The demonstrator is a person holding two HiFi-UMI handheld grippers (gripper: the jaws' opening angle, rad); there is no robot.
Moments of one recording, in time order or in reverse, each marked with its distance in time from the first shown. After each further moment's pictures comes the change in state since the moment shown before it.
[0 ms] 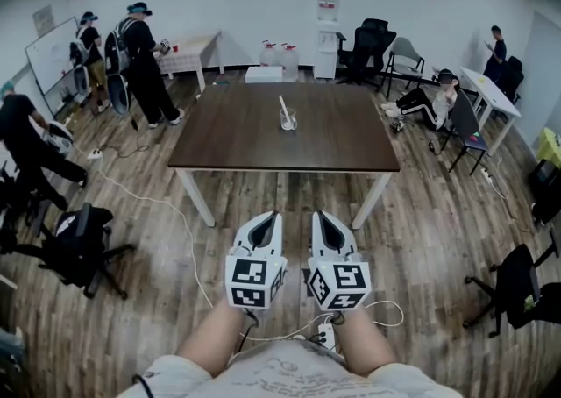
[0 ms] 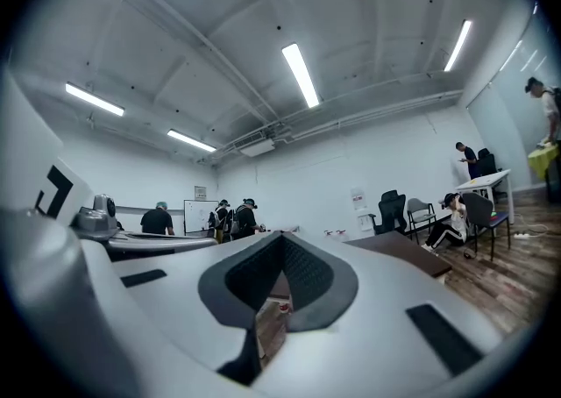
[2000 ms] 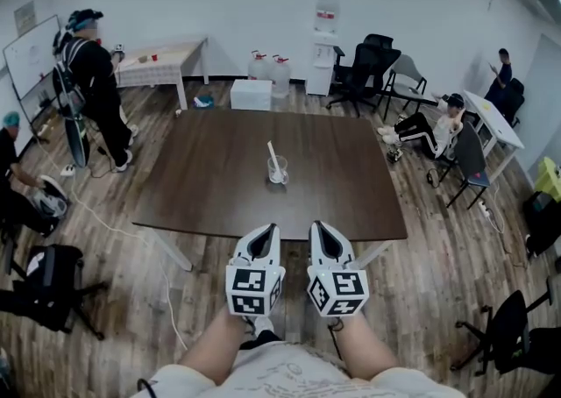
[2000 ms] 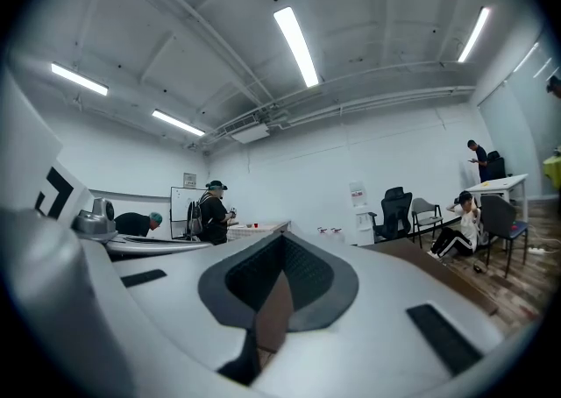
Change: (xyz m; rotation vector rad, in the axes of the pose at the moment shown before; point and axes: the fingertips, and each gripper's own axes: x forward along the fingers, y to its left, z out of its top) left arm 0.347 0.156 0.002 -0.101 0.021 -0.007; right arm 0.349 -0.151 -0.017 -0.049 0.060 -0.015
